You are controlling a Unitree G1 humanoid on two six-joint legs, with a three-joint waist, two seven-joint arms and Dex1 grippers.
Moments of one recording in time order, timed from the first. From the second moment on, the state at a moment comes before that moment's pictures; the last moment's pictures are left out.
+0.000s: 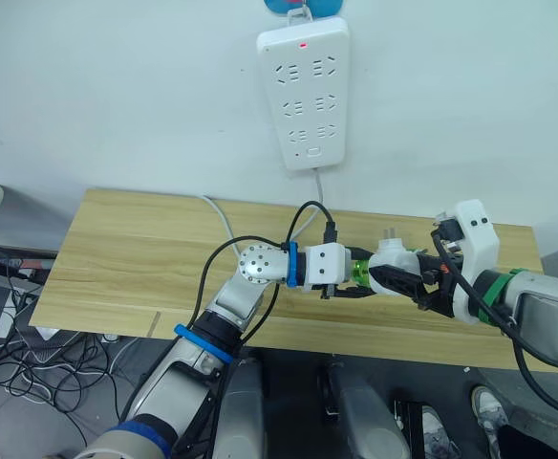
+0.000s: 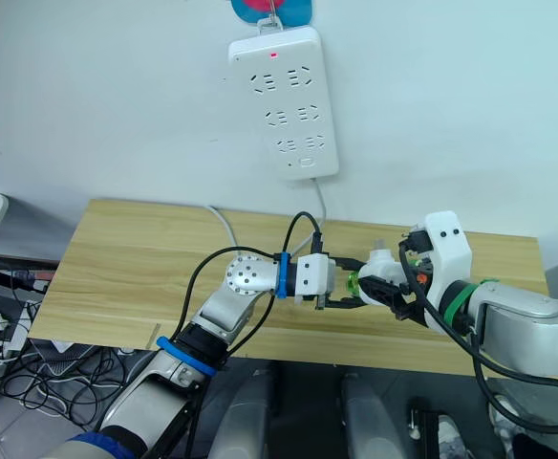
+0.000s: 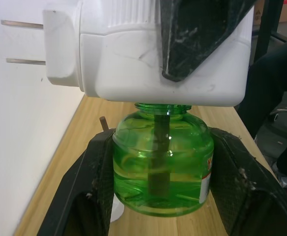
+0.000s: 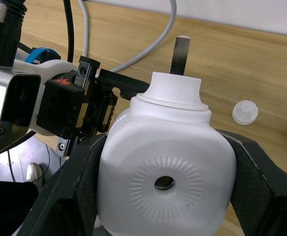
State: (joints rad) left arm -0.67 0.18 -0.38 0.35 -0.04 -0.29 -1.08; right arm -0.32 -1.27 0.06 -0.72 1.96 0.73 -0.51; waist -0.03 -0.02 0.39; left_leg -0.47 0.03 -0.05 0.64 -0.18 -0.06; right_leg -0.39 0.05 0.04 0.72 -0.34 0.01
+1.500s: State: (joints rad) left arm -0.71 0.09 -0.17 0.29 -0.36 0.00 -1.13; right arm -0.23 -0.67 0.32 -1.01 1.03 0.35 -0.81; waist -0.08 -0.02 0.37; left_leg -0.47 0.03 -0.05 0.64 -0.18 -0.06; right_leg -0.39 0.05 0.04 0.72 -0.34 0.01
